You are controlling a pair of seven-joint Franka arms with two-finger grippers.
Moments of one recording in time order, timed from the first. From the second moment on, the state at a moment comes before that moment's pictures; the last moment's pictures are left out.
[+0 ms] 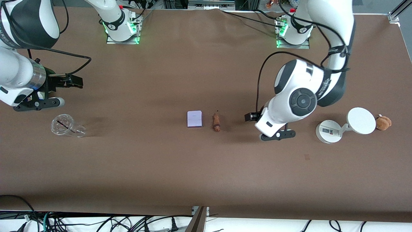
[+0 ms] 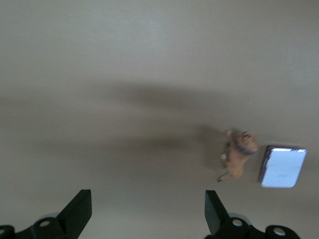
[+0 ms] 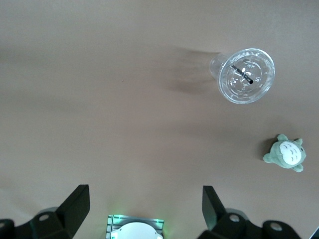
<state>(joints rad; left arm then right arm) -0.49 0.60 0.11 -1.36 -0.25 1.81 -0.50 0.15 0.20 -0.06 -1.51 -0.05 1.45 -0.07</state>
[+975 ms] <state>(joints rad) -0.73 0.84 0.12 -1.36 -0.26 2.18 -0.82 0.15 0.21 -0.06 -1.51 -0.05 1.45 -0.07</state>
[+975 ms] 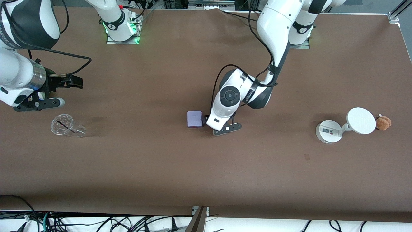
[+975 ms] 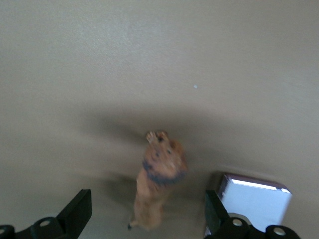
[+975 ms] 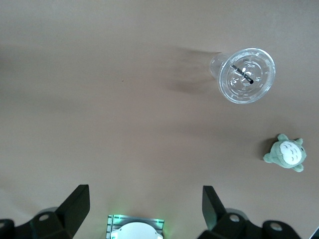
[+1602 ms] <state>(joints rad) -0.73 0.87 0.12 -1.36 -0.26 2.22 -0.82 0.15 0.23 -0.06 -1.51 -0.02 1.47 -0.05</state>
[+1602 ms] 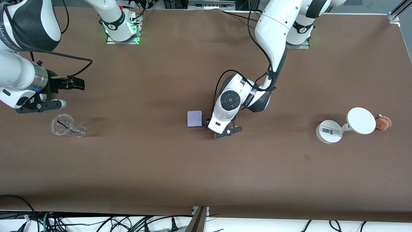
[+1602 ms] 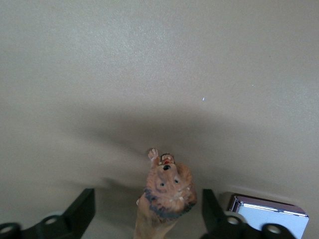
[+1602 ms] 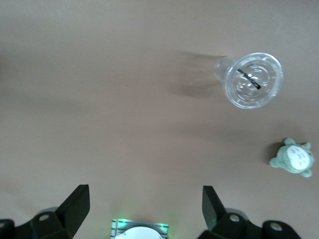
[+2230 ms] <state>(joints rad) -0.72 0.87 0.14 -1.35 -0.26 2.22 -0.71 0.26 0.40 -0.05 -1.51 0.06 1.69 0.14</state>
